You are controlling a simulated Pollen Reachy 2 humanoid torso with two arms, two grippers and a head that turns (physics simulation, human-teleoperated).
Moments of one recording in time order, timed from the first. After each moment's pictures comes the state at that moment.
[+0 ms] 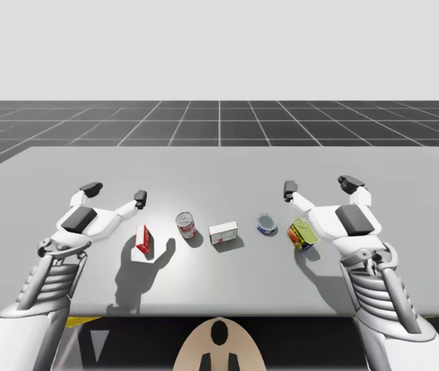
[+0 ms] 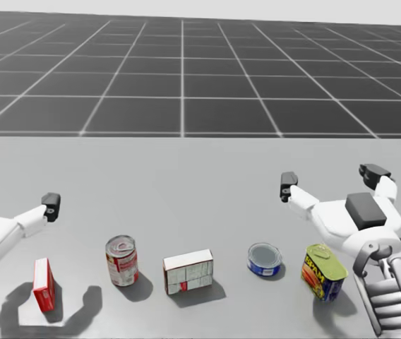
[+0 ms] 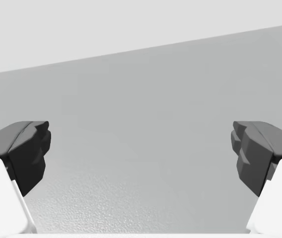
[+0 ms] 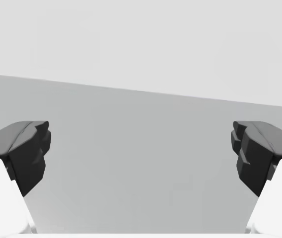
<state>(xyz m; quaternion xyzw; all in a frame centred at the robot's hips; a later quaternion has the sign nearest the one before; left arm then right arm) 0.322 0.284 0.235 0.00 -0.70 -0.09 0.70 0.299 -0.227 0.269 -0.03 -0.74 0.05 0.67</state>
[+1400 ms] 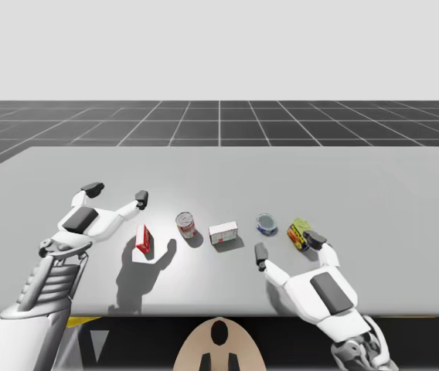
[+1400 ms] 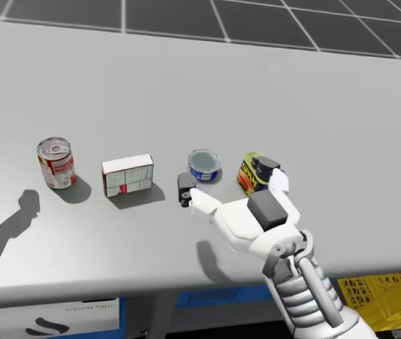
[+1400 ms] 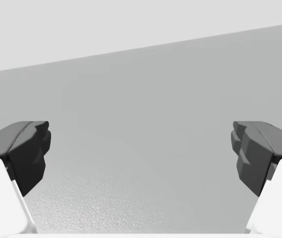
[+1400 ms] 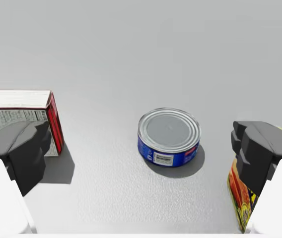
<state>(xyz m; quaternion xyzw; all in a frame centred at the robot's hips) 0.321 0.280 0.236 -0.01 -0.70 -0.09 0.71 0.208 -0.183 0.214 0.07 -0.65 0.10 0.75</state>
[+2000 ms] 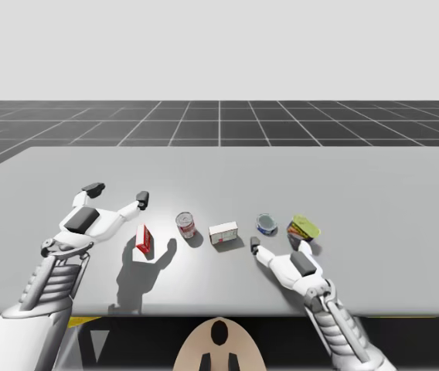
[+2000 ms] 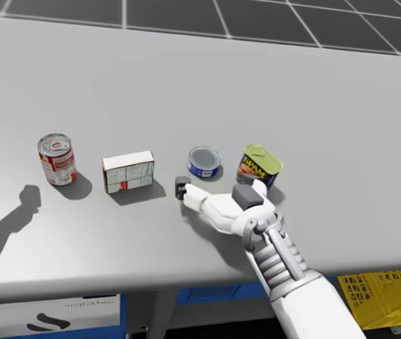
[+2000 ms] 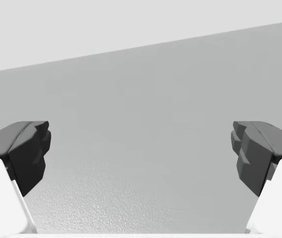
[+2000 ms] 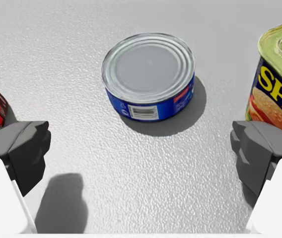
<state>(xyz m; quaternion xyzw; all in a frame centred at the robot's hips) 0.321 0.279 0.234 0.00 -0.70 -0.09 0.71 0.266 -0.189 0.157 0.10 -0.56 0.03 0.83</state>
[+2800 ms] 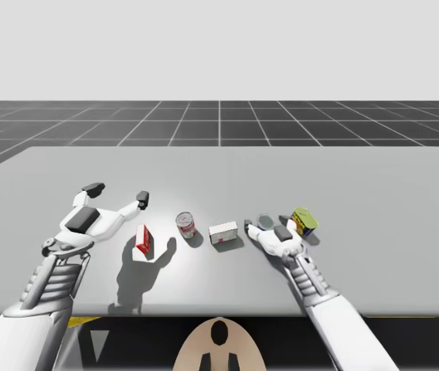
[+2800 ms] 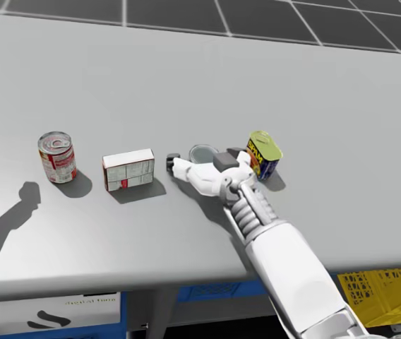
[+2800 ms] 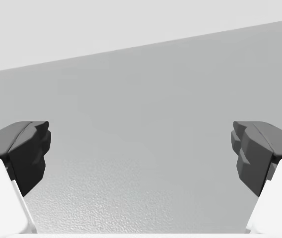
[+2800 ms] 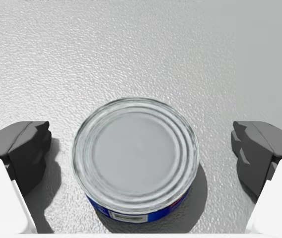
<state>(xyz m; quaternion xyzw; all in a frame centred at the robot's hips) 0.323 0.279 0.234 0.00 -0.70 -0.09 0.71 0.340 -0.172 0.147 0.04 -0.53 0.06 0.84</state>
